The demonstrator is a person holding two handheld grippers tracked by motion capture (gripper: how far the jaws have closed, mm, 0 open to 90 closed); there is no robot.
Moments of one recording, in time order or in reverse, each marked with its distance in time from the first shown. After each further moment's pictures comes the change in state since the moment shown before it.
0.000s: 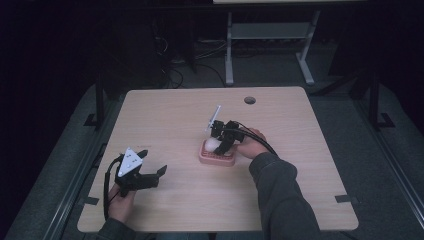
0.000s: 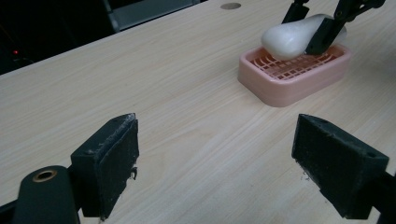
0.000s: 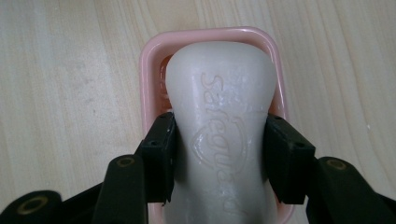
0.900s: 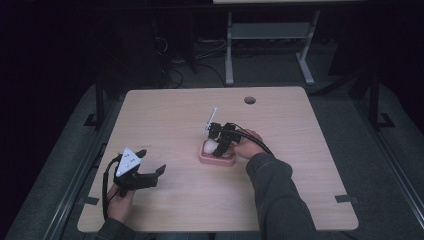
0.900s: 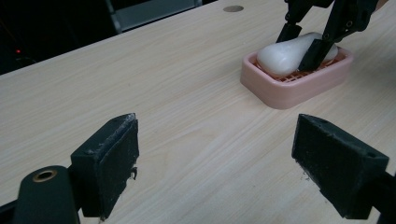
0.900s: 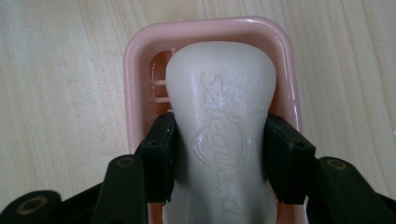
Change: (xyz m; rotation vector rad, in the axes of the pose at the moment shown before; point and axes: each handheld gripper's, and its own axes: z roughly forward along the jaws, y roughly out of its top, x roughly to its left) left arm 0.002 0.000 -0.002 -0.005 0.005 -0.009; right arm -0.004 0.003 0.018 0.042 0.022 0.008
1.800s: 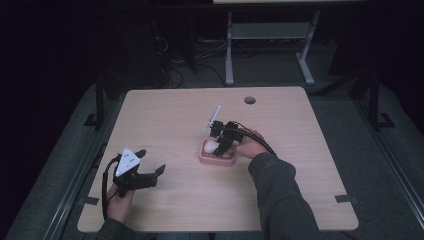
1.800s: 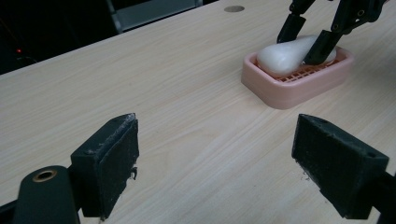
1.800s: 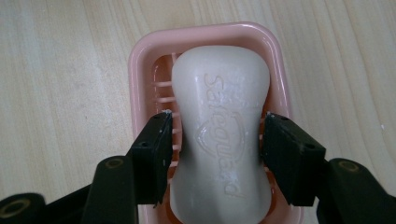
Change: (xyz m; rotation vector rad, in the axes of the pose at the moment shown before) left arm 0.001 0.000 -0.001 -0.004 0.003 -0.002; right arm -0.001 -0.004 -0.010 -0.037 -0.006 0.024
